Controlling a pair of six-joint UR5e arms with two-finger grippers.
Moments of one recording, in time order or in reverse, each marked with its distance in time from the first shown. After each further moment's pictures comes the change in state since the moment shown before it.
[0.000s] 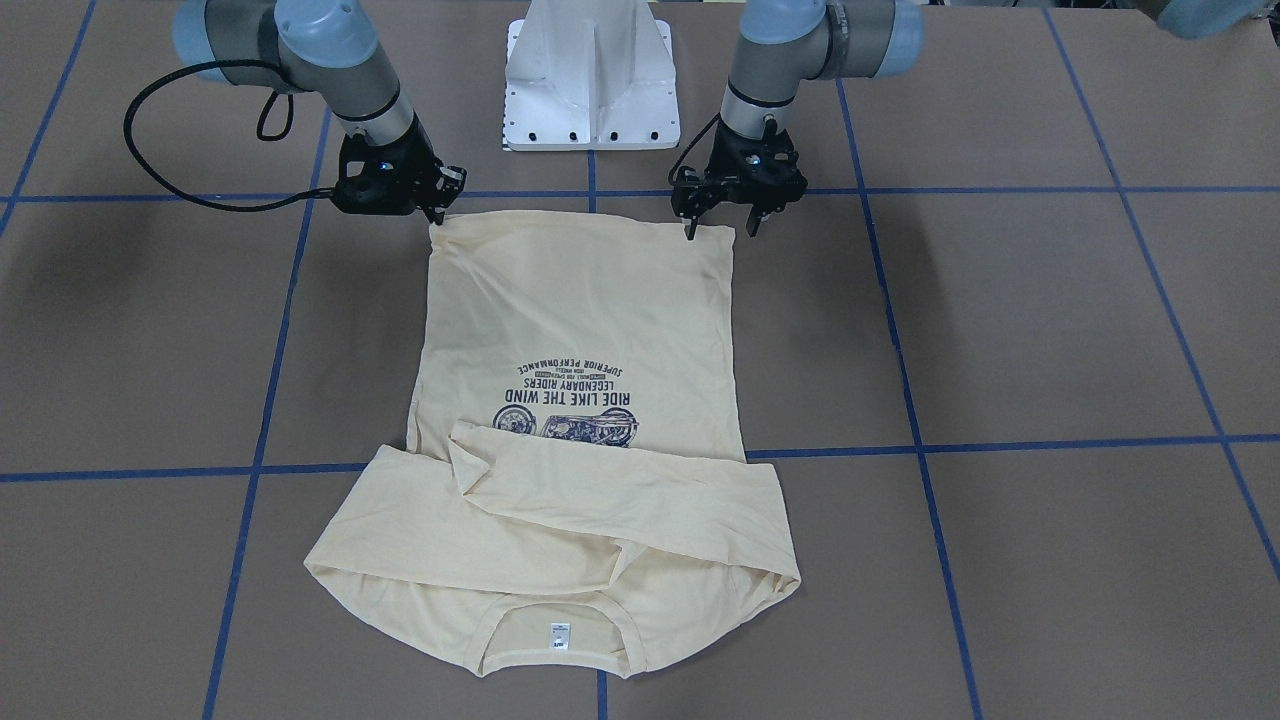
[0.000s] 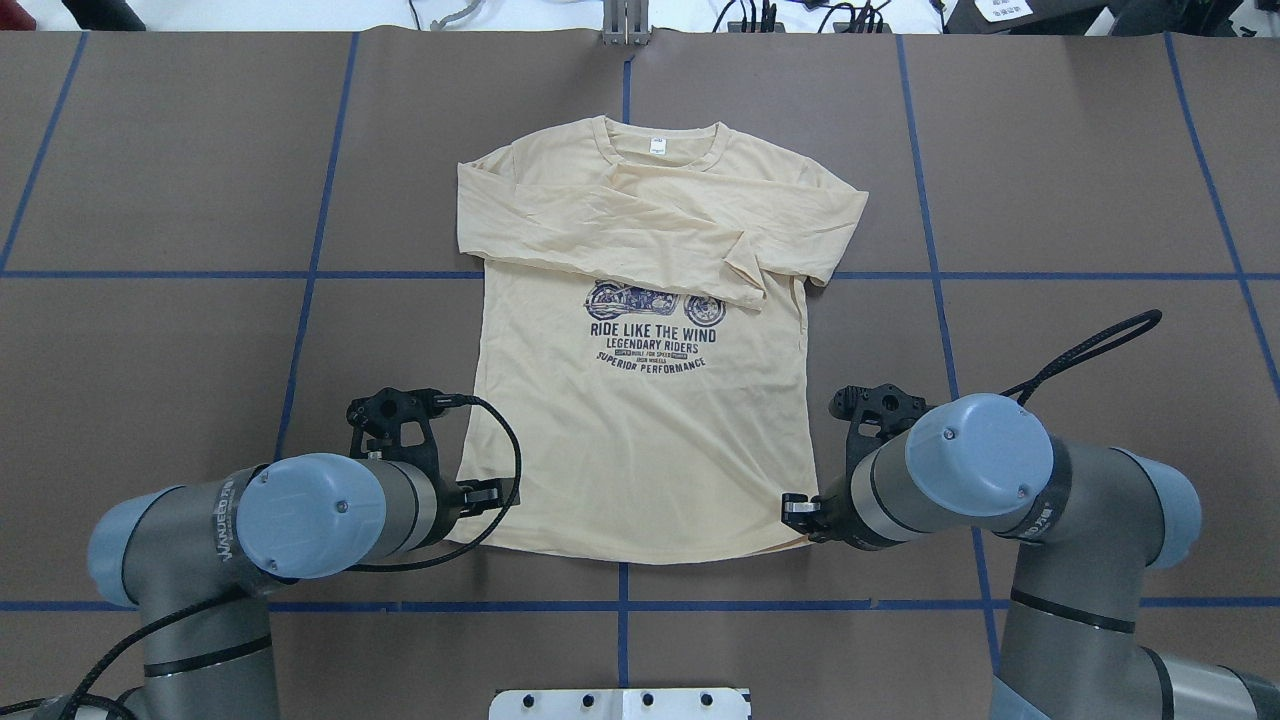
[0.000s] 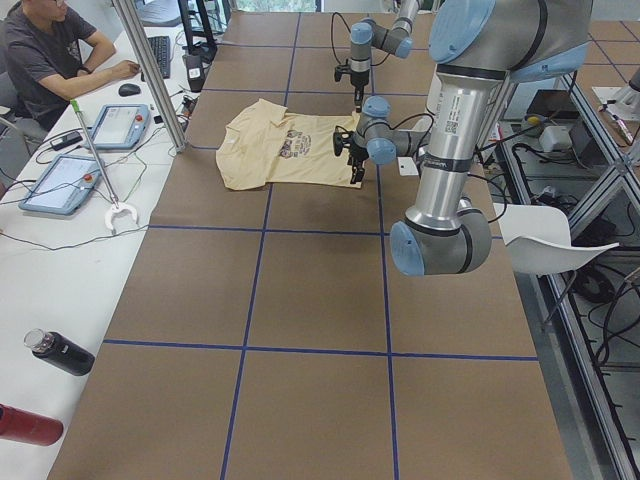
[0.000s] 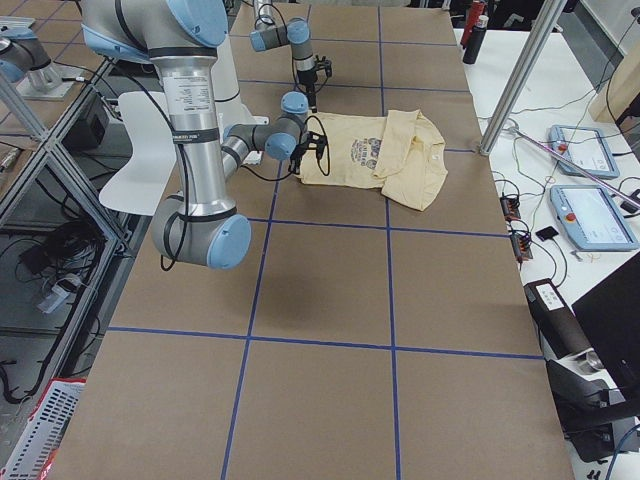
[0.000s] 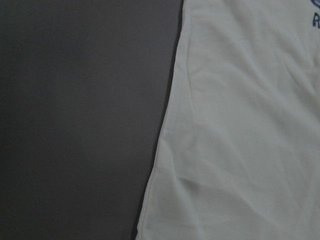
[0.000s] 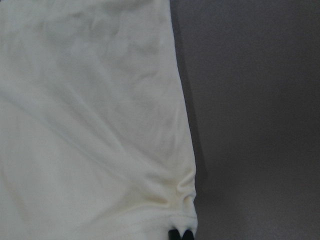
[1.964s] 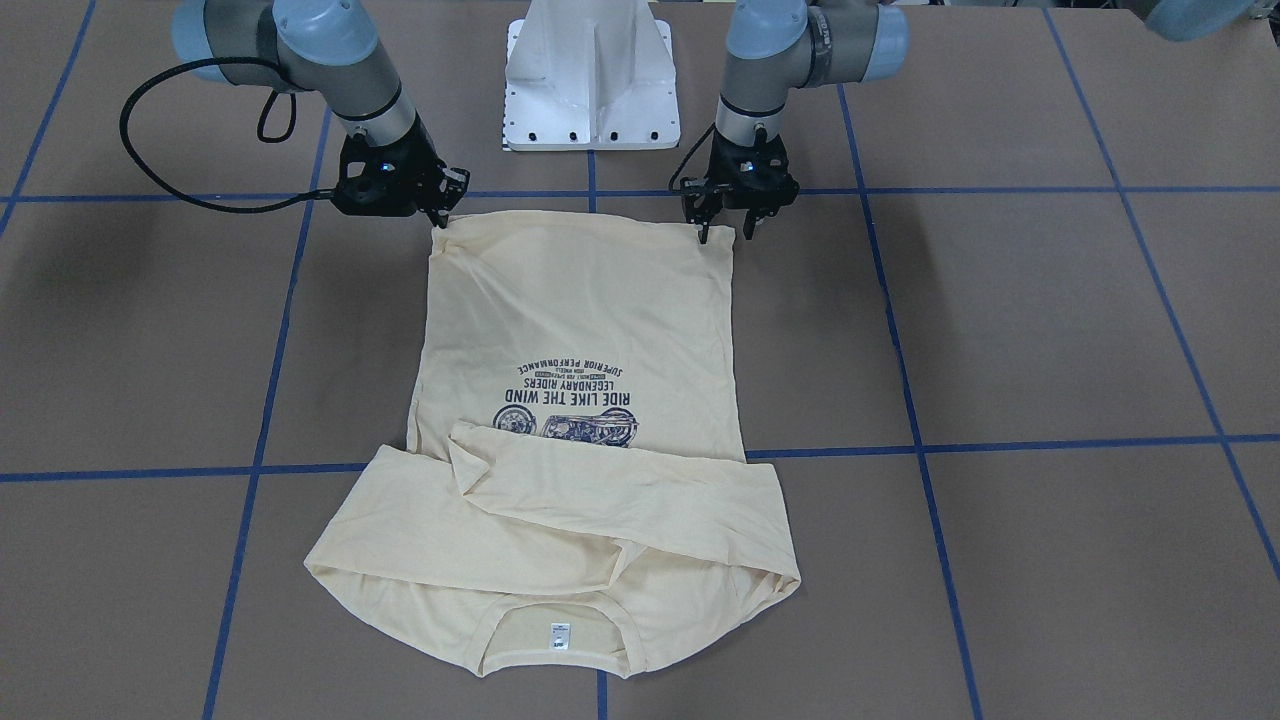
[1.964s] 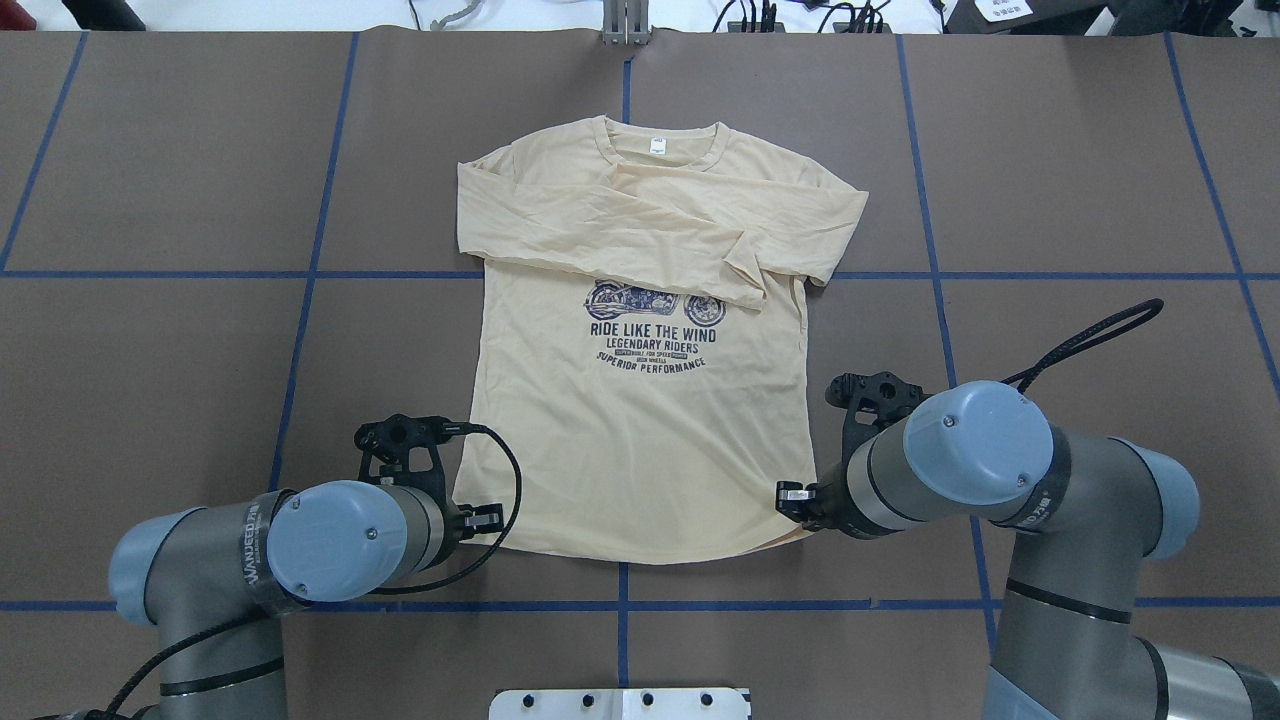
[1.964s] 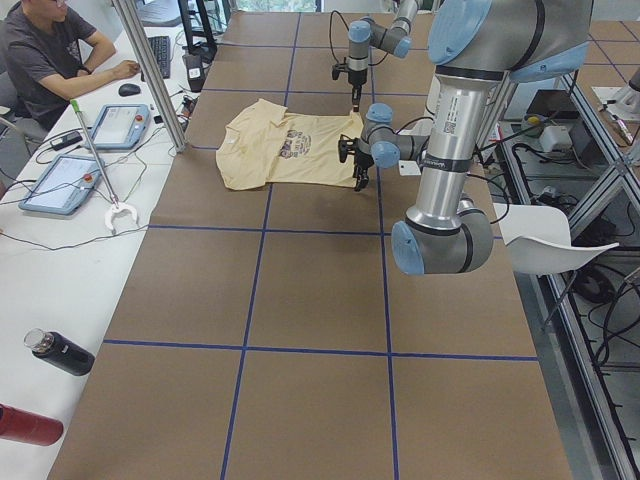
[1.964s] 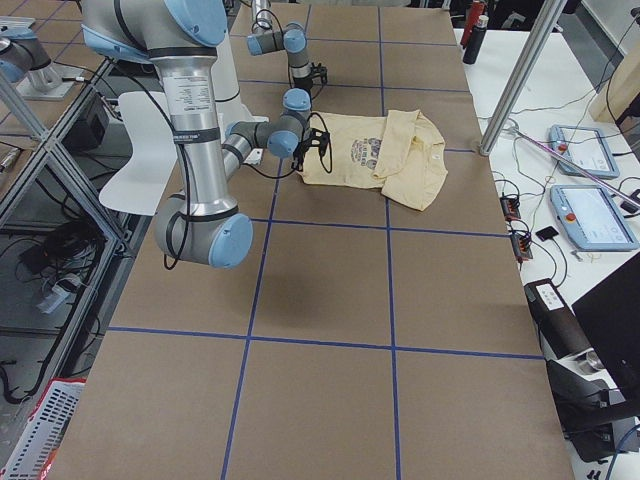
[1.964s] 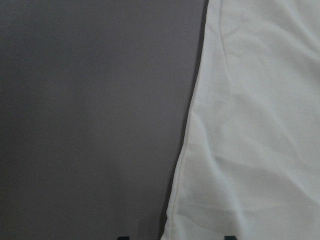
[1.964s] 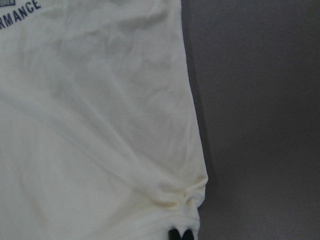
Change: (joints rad) left arm 0.041 -0.003 0.026 0.045 0.019 0.002; right arm 0.015 0.012 0.002 -0.003 -0.001 0.000
